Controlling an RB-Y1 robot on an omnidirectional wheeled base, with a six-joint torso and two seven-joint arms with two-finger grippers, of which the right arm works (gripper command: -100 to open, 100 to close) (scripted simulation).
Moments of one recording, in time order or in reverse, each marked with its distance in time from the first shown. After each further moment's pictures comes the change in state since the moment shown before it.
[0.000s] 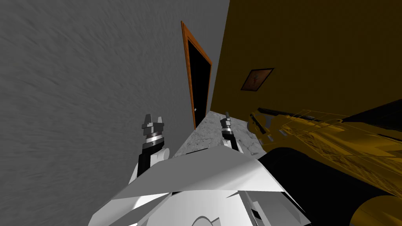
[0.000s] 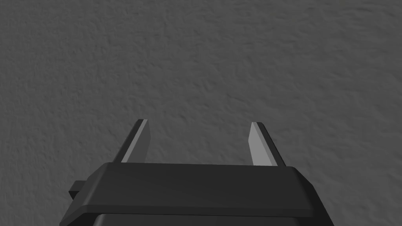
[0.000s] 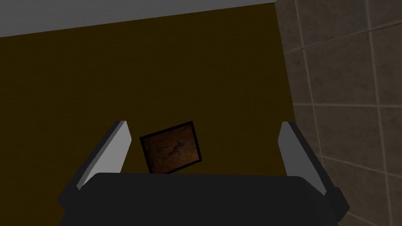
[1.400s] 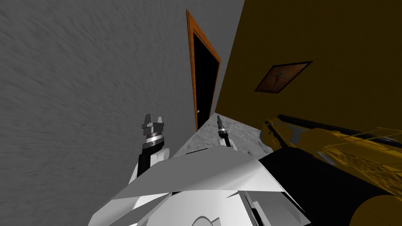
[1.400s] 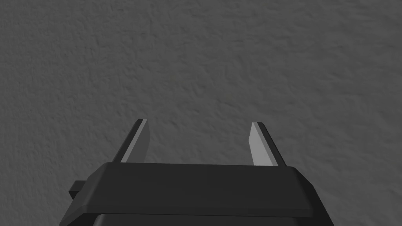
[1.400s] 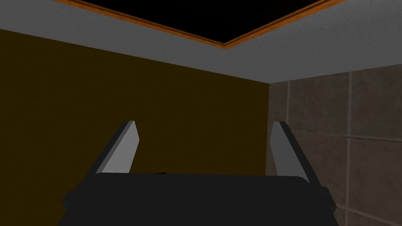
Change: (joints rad) arm -0.169 -0.062 -0.039 0.372 0.126 -0.120 0.255
